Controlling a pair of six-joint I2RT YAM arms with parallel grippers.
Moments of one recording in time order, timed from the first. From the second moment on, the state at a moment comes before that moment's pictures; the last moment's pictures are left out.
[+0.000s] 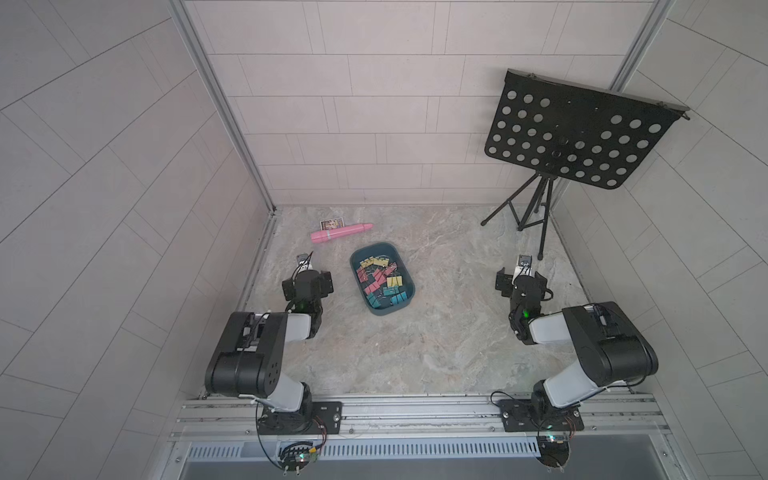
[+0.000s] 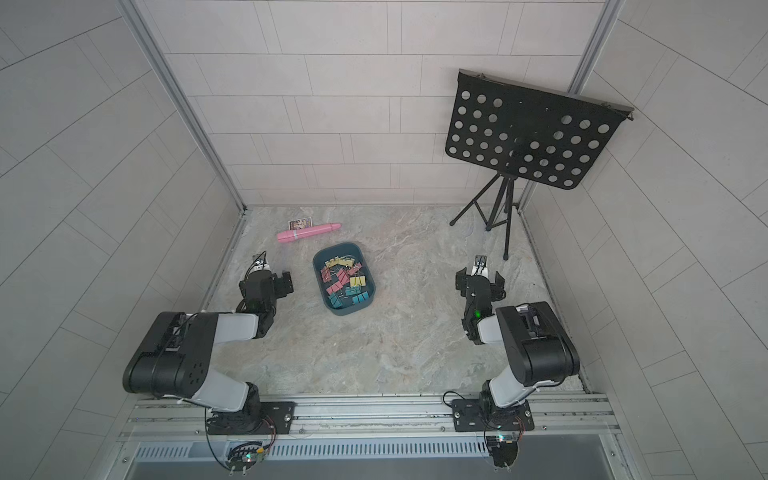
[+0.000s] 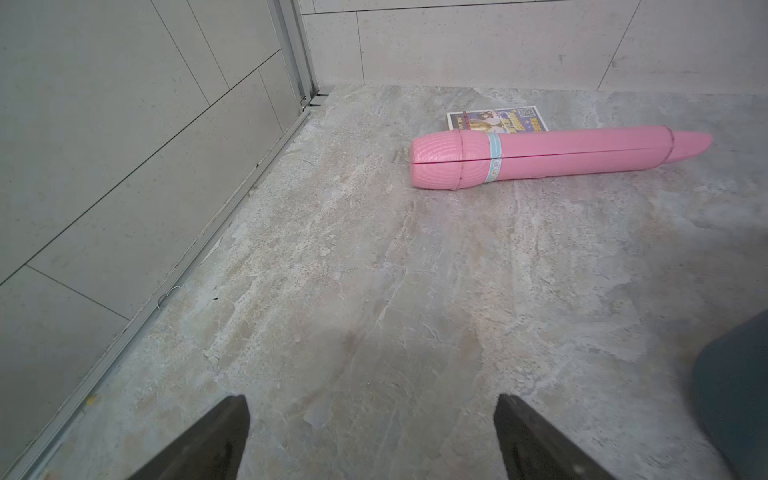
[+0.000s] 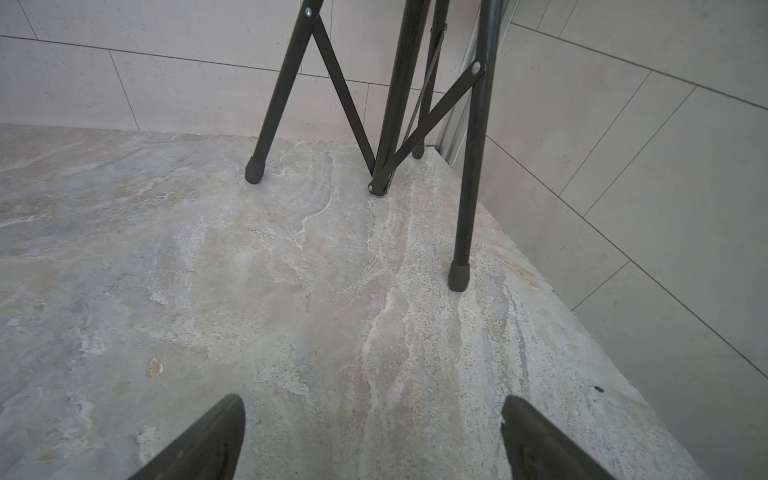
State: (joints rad) left arm -0.05 1.52 0.41 0.63 -0.38 -0.07; right arm 0.08 1.57 0.33 0.91 0.46 -0.01
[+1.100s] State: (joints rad) left arm -0.05 1.52 0.41 0.63 -0.38 -0.07; right arm 0.08 1.57 0.33 0.91 0.44 -0.01
